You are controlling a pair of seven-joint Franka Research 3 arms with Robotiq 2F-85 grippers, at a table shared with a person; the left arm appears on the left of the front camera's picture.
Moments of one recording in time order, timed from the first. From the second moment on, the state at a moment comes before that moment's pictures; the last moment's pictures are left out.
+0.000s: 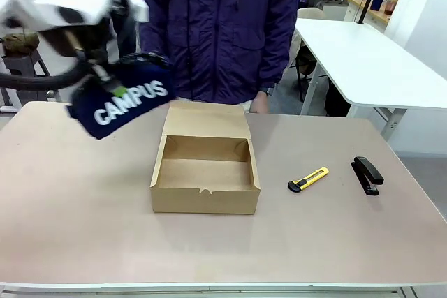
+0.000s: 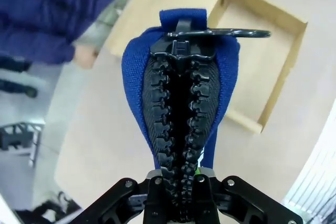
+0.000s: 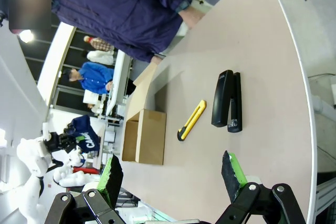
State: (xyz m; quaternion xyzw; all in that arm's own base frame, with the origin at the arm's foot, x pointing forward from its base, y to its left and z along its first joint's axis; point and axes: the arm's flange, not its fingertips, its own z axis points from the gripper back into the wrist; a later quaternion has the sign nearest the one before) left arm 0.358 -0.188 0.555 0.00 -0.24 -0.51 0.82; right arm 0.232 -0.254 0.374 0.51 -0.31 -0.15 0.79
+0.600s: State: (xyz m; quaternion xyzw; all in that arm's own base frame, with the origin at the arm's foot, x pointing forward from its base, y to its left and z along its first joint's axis) left arm 0.359 -0.314 0.495 0.06 -0.17 -0.62 0.76; right arm 0.232 -0.255 0.374 0.51 -0.31 -0.15 0.79
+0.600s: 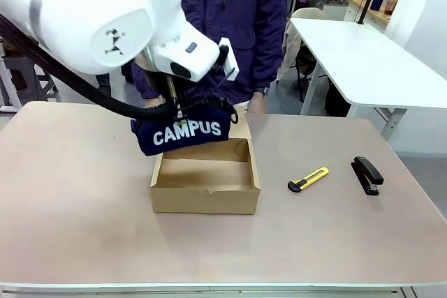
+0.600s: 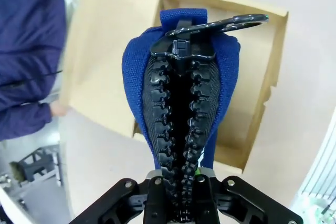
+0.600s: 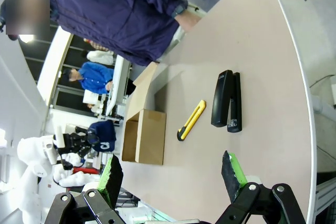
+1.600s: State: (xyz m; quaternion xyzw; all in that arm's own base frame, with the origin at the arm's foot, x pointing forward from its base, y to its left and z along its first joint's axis) left arm 0.374 -0.381 0.427 0.05 -0.10 -0.67 0.73; right arm 0.232 -0.255 0.374 0.51 -0.31 -0.15 0.79
